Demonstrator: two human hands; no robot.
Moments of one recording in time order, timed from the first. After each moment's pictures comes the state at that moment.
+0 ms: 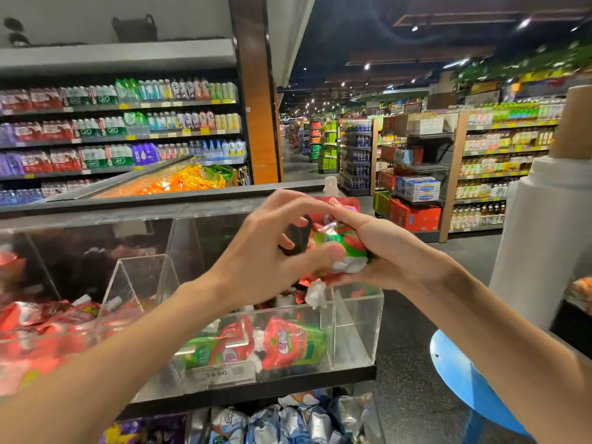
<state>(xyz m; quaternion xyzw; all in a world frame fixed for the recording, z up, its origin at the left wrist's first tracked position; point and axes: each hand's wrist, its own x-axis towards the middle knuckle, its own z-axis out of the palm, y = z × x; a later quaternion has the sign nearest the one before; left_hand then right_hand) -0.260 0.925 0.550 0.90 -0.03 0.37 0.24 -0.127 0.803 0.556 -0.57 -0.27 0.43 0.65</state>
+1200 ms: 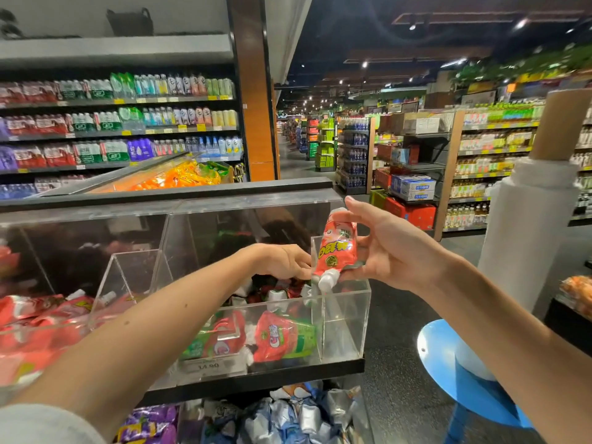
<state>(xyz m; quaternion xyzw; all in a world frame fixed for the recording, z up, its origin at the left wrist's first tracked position) -0.145 0.998 0.489 0.95 0.15 -0.11 0.25 -0.117 0.775 0.554 -0.58 -0.24 0.39 0.68</state>
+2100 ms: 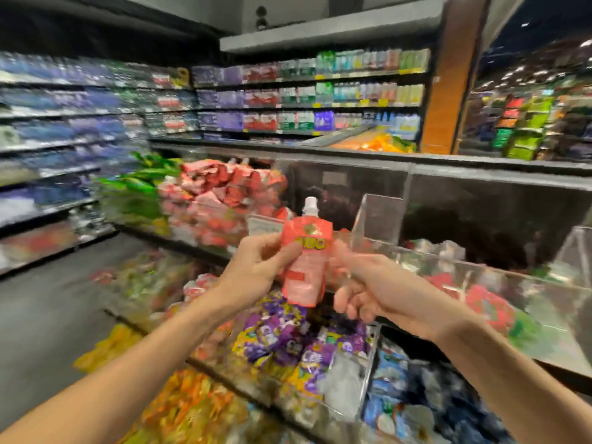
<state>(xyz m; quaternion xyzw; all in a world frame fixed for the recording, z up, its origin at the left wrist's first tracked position) -0.559 0.962 0.474 0.74 0.28 0.46 0.40 -0.368 0.881 0.493 -0.54 -0.54 0.52 0.38</state>
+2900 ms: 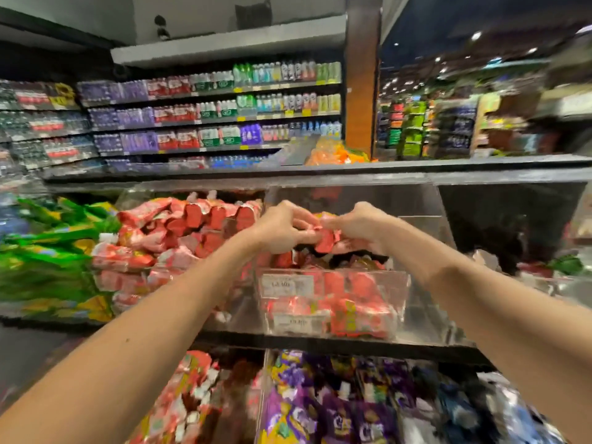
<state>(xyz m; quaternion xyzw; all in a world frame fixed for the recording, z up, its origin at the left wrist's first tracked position) -0.528 1.199 0.526 0.89 0.27 0.20 0.29 -0.404 1.081 0.543 -0.72 -0.40 0.30 0.47</state>
